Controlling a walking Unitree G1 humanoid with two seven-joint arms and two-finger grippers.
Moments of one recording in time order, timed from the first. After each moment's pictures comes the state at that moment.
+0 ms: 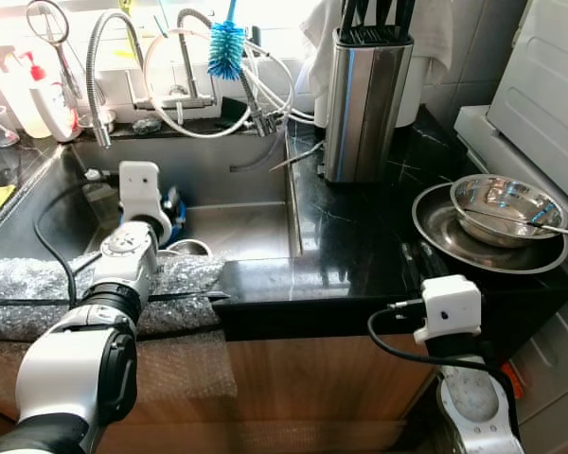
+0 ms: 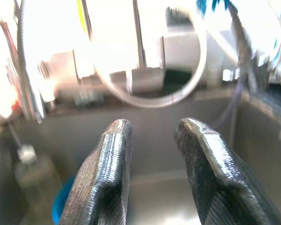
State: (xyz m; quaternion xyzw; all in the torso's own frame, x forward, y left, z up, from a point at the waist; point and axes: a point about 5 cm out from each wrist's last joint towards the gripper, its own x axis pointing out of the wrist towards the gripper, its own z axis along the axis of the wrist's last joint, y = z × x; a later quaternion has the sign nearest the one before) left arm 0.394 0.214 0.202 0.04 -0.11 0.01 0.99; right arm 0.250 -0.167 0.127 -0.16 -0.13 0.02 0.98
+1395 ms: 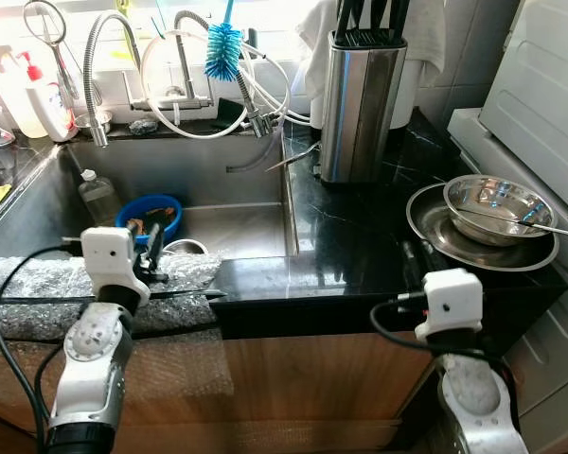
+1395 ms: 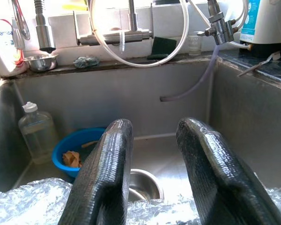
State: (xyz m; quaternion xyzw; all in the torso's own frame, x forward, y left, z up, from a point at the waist) left arm 0.296 0.214 0.142 0.02 -0.08 -0.01 1.00; right arm 0.259 -0.171 0.142 -0.14 -0.11 0.00 0.98
